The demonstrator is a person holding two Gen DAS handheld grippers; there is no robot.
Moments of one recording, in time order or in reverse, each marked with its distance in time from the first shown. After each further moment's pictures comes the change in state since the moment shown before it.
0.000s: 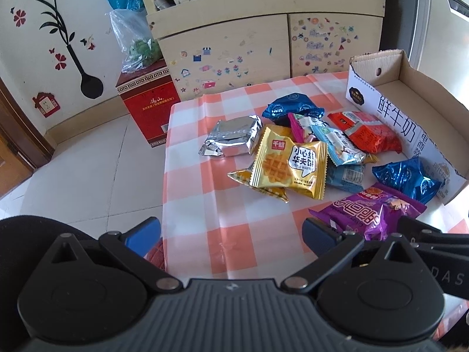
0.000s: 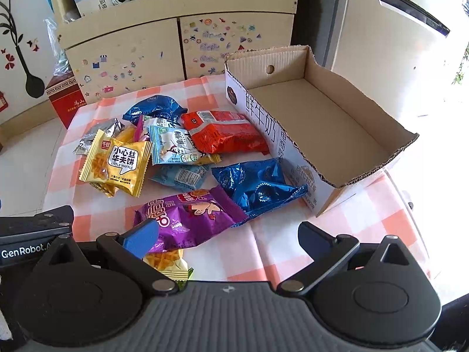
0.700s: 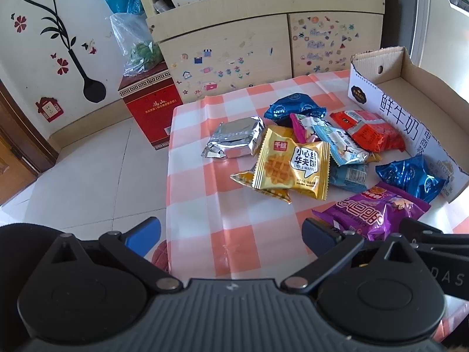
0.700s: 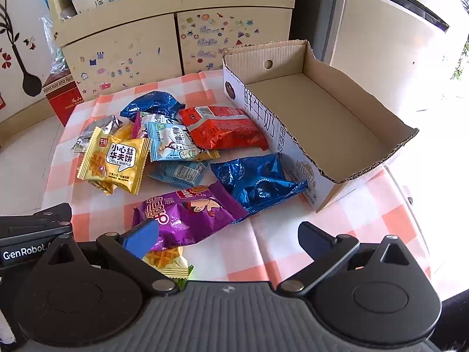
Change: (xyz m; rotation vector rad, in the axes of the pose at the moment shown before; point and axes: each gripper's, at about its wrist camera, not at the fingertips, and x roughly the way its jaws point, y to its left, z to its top) left arm 0.000 -0.003 0.000 0.012 -0.002 0.020; right arm 0.001 0.000 0.001 -0.001 0.016 -0.010
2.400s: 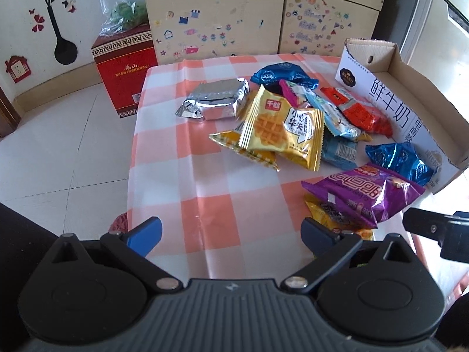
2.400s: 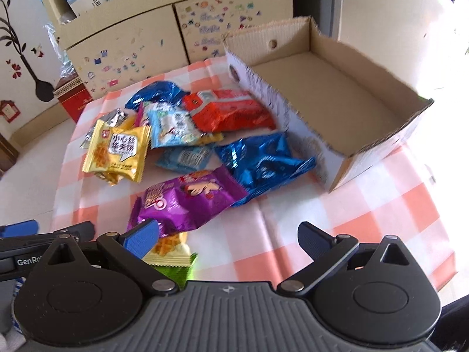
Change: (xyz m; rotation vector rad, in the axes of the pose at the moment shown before) left arm 0.039 0.019 -0.030 -0.091 0.068 -0.187; right arm 0.016 -0.021 -0.010 0.064 0.055 0.142
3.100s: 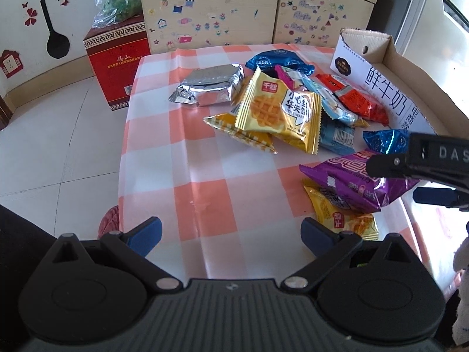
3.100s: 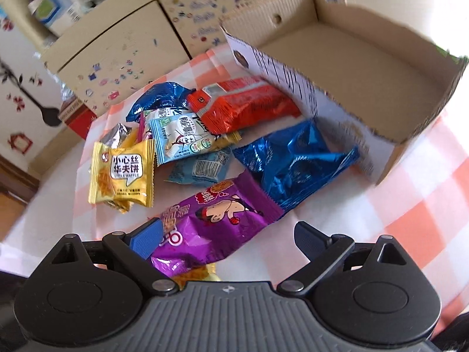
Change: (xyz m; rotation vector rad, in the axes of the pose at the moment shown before) left arm 0.007 0.003 -0.012 0.001 0.019 -0.037; right arm 0.044 -0.010 0.019 0.188 0.048 0.127
